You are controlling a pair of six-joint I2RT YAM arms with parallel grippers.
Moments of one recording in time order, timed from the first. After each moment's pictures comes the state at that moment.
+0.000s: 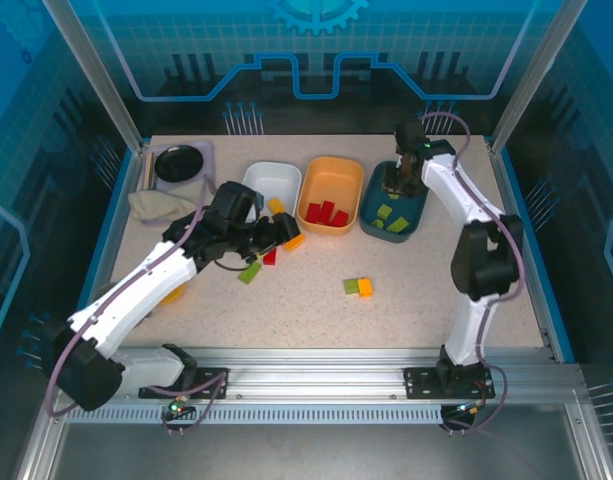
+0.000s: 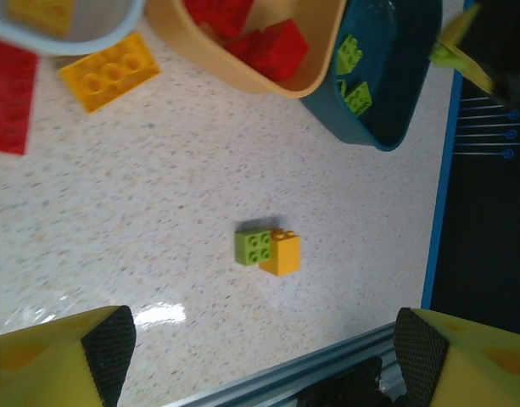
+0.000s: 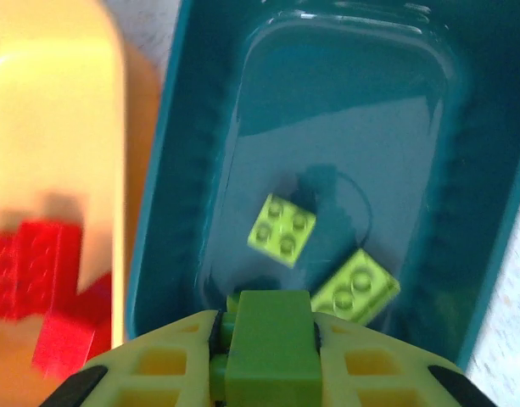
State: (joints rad) left arm -0.53 1.27 1.14 -0.68 0.26 -0.96; right arm 0.18 2.00 1.79 -0.96 0.01 0.42
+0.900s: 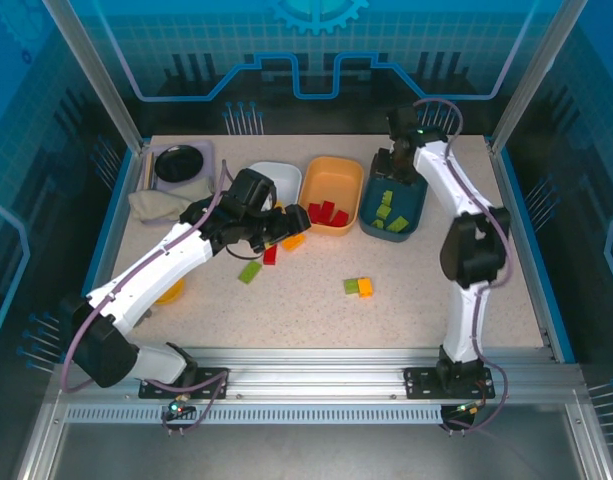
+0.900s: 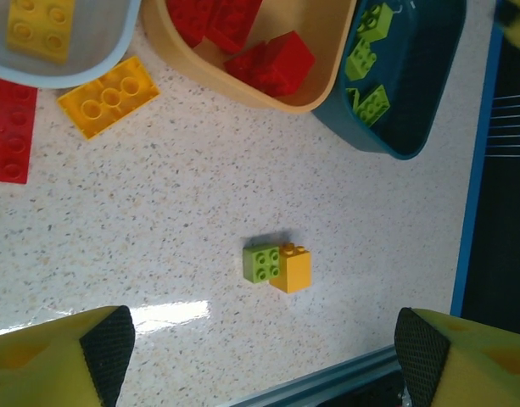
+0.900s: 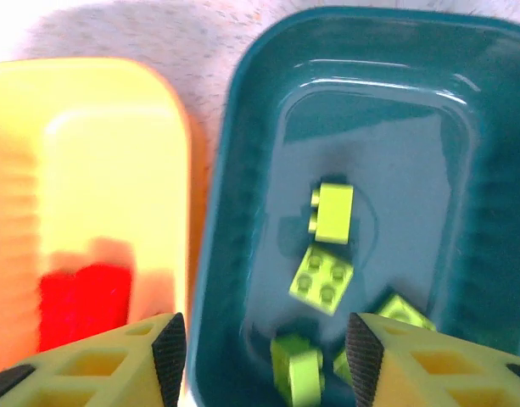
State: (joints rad) left arm -0.56 1.39 1.28 -0.78 0.20 -0.92; right arm 0.24 1.98 1.92 -1.02 0.03 0.44
